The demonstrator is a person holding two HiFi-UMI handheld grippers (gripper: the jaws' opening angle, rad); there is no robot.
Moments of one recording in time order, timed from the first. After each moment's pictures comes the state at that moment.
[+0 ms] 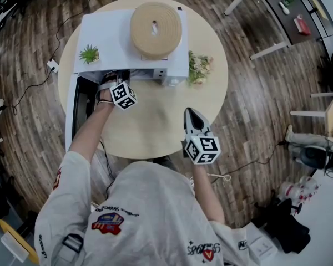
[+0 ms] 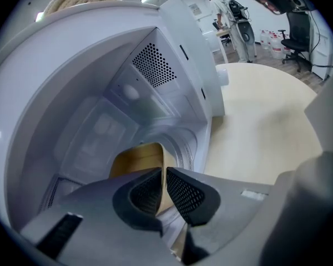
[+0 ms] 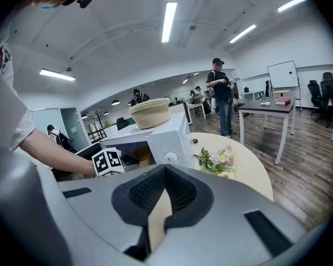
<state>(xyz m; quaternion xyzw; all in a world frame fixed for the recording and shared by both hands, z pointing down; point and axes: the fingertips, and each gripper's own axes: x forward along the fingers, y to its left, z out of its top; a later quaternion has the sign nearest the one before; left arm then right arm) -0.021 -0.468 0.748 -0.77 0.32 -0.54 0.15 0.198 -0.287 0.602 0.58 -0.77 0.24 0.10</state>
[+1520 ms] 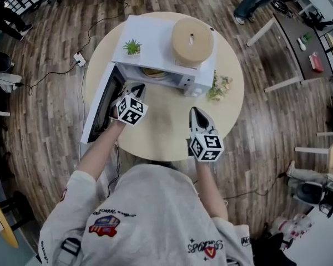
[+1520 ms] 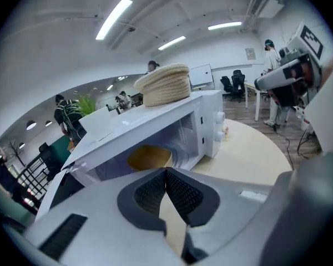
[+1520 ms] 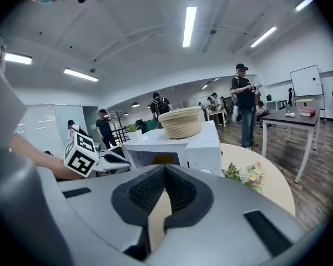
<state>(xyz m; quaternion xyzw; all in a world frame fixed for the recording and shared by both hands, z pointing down) -0.077 -0.368 0.634 -0.81 0.45 -0.36 -0.03 0.125 -0.293 0.561 0.51 -0.83 0.19 0.09</state>
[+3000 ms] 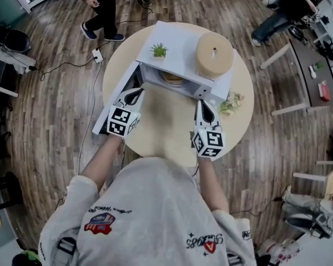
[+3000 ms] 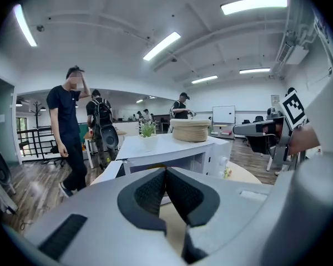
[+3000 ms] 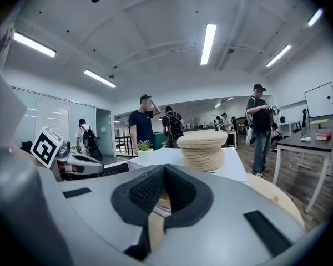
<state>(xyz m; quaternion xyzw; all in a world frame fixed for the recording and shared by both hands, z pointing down) -0.152 -0.309 0.538 -0.82 0.55 -0.15 -0.10 0.065 -0.327 0.502 0.48 -0.87 0.08 0.05</state>
